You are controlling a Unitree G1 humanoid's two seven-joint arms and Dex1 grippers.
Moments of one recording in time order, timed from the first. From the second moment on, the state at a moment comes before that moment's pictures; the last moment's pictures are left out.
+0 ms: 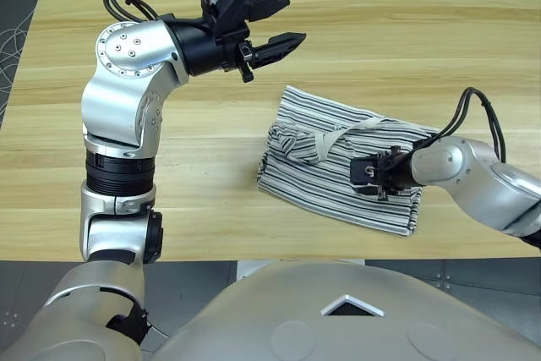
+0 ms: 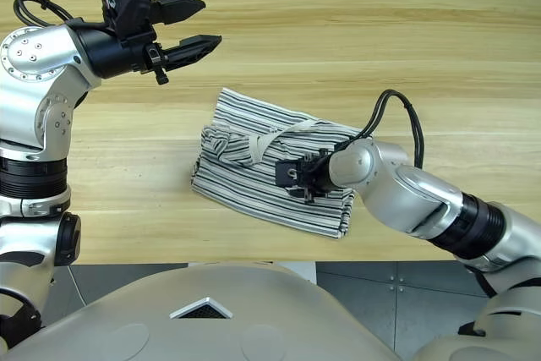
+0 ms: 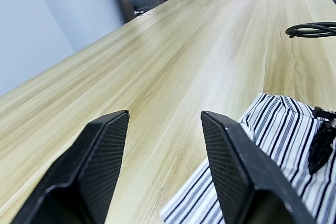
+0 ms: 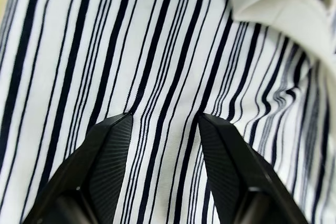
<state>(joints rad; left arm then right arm) -0.44 0.50 -0.12 -0.16 -0.31 0.50 -0.88 -0.38 -1.03 0.94 -0.61 0.07 0.83 0.89</state>
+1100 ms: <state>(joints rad) -0.15 0.70 -0.65 -0.43 -0.24 0.68 -1.05 -0.27 -1.00 0.87 -0.63 -0.06 0.77 1.03</state>
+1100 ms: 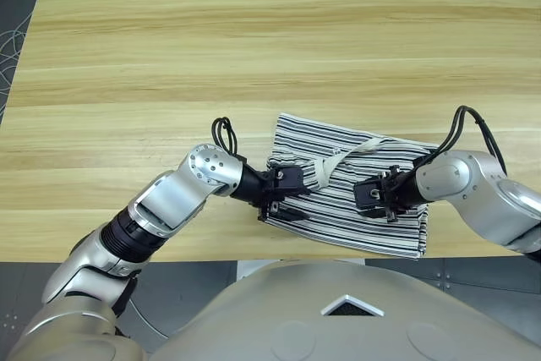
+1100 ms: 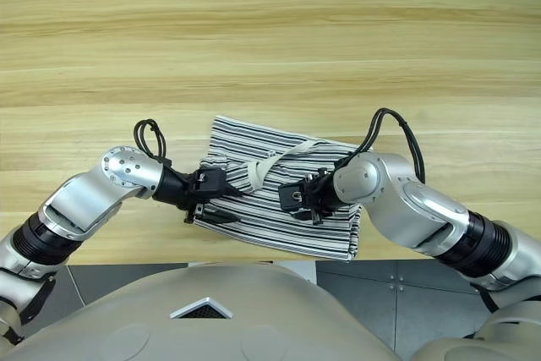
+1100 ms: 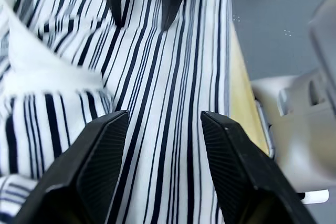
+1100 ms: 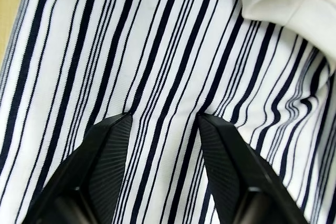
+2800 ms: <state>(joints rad) -0.28 0.52 -0.57 -0.13 0.06 0.40 -0.95 -0.22 -1.00 0.84 -0.63 -0.16 0.65 1.07</state>
